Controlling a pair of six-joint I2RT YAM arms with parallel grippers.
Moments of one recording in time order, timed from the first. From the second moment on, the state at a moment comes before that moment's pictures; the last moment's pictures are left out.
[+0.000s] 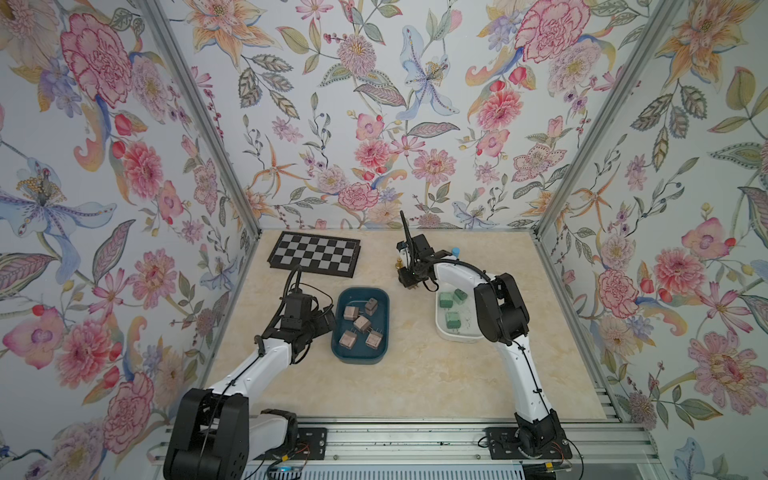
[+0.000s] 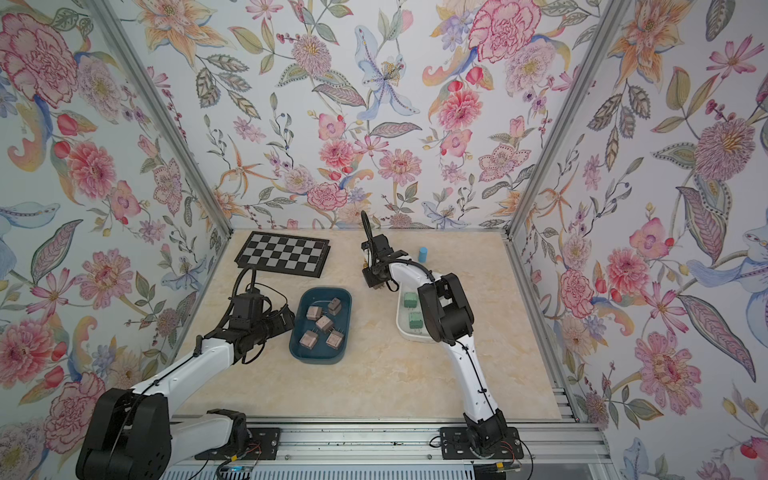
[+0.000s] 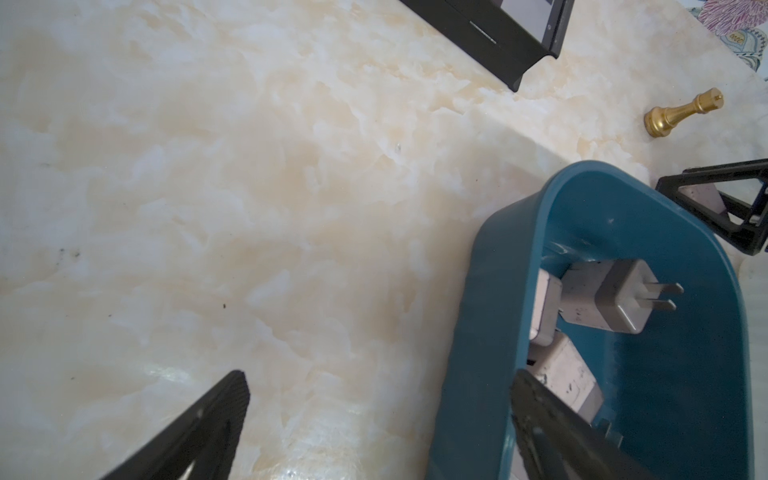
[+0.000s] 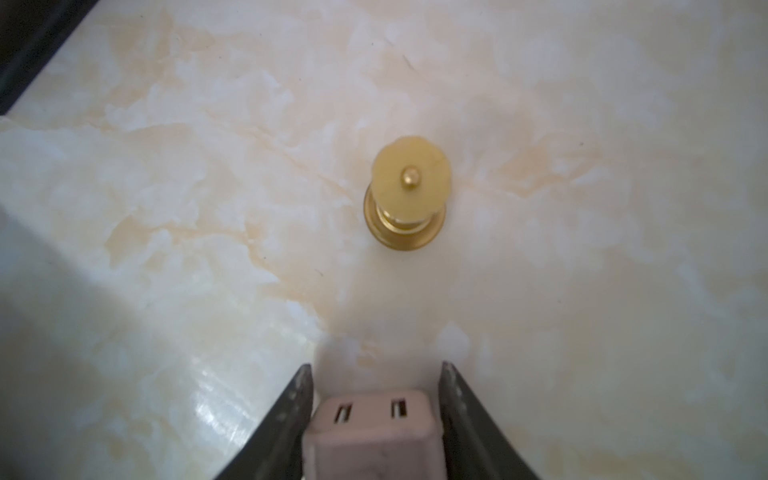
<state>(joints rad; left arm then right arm) -0.17 1.21 0.56 -0.21 0.00 -0.53 0.54 2.40 1.91 -0.52 -0.06 -0.02</state>
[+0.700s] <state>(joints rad) -0.17 1.18 0.57 -0.21 0.01 -0.53 0.72 1.97 1.71 -0.57 -0.03 0.06</state>
